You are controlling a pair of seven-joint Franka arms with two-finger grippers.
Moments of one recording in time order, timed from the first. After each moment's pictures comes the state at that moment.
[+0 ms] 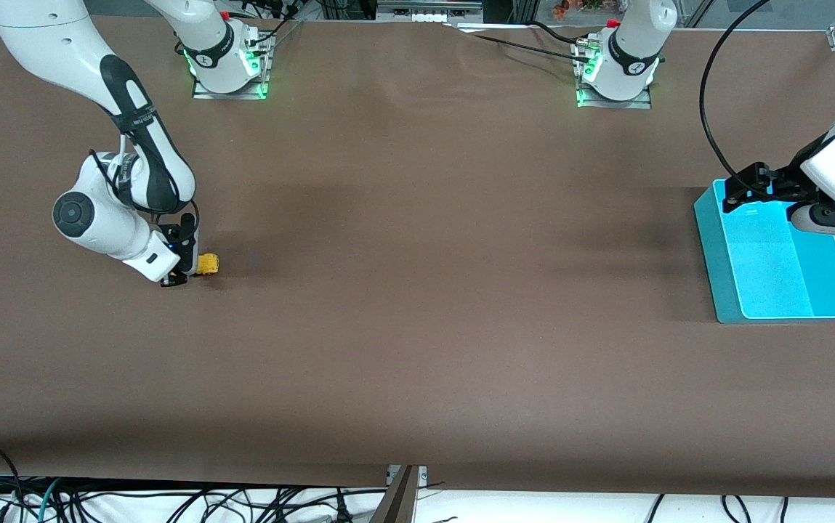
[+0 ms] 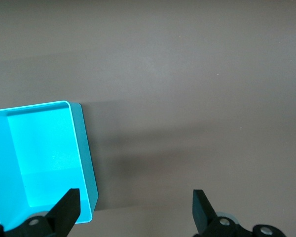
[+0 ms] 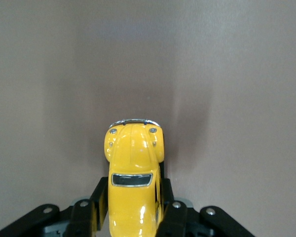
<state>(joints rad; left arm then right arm) -0.06 0.10 0.03 -1.53 -0.01 1.60 0.07 0.05 0.45 -0.07 -2.13 0.09 2.51 -1.74</state>
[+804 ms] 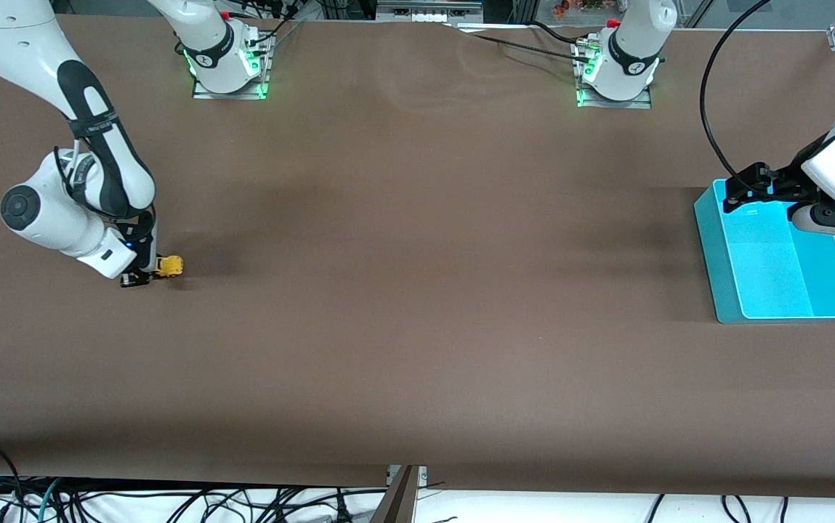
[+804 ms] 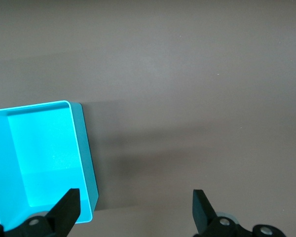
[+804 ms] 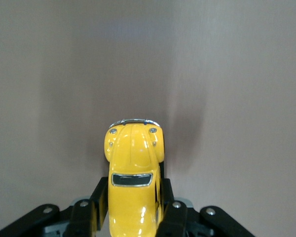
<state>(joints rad) -0.06 0.10 0.03 -1.53 -0.01 1.60 0.07 -0.11 0.46 -0.07 -2.12 0.10 2.55 -1.94</state>
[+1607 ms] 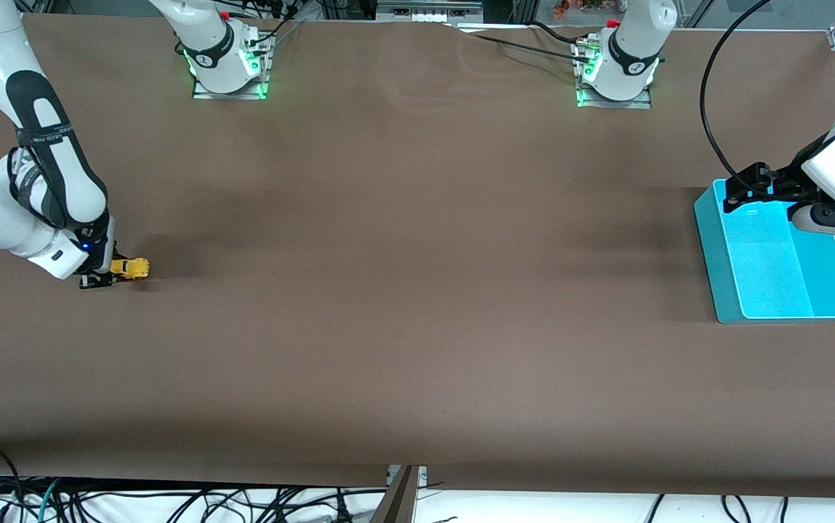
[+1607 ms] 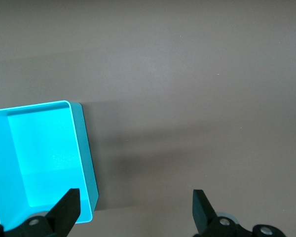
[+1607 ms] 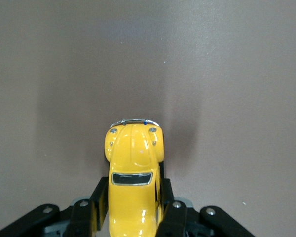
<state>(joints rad) -0.06 0.10 0.03 -1.53 -0.01 1.60 0.07 -0.23 0.51 -0.07 -2.03 0.18 2.50 -2.11</state>
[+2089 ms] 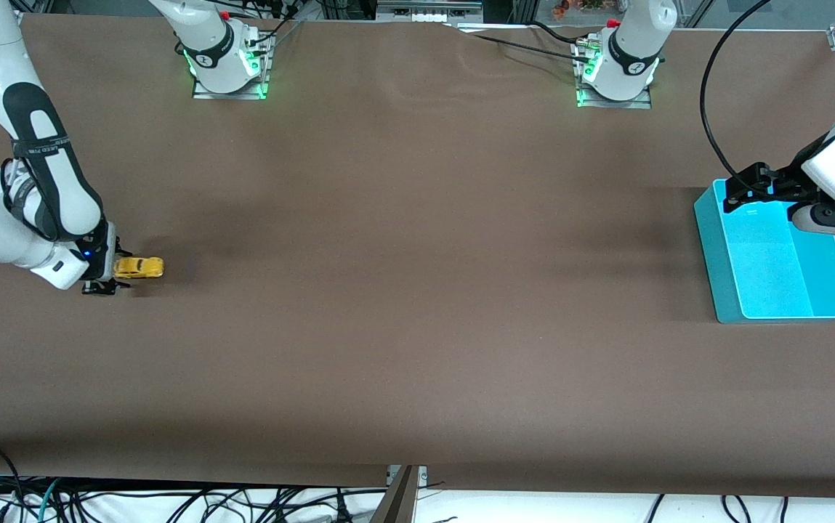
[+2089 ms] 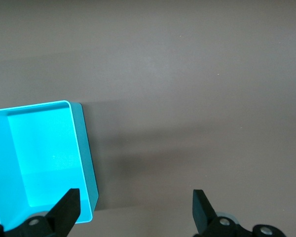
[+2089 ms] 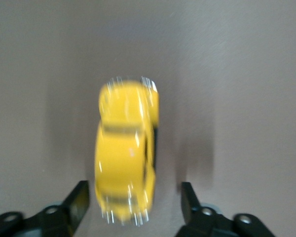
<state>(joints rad) -0.06 0.10 0.03 -1.53 -0.01 1.60 0.07 -0.22 0.56 -0.06 -1.91 0.19 2.34 -2.06</state>
